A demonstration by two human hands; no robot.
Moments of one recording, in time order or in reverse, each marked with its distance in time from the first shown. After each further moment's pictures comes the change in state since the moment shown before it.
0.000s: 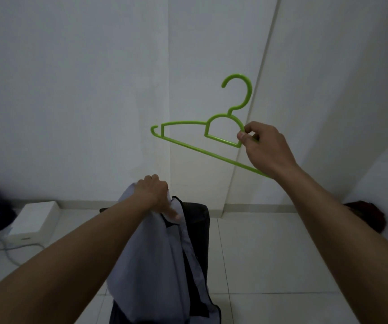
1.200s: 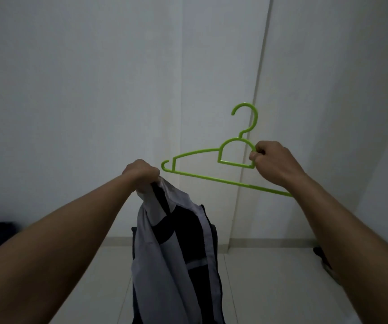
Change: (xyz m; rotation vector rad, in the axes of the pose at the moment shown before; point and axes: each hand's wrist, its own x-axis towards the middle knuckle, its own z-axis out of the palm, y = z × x) left_hand -0.177 -0.076 -0.145 -0.828 0.291 -0.338; right_hand -0.109 -0.110 -0.107 -0.103 0.015 -0.010
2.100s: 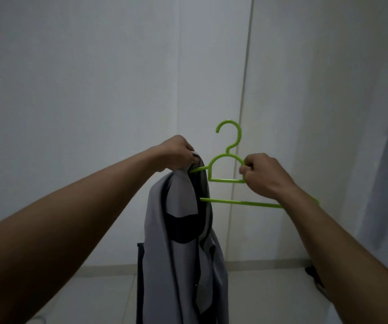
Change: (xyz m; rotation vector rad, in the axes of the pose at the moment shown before) left_hand -0.158 0.077 -0.105 -0.068 -0.120 0.615; right_hand -0.113 -0.082 -0.064 -0.105 0.075 -0.074
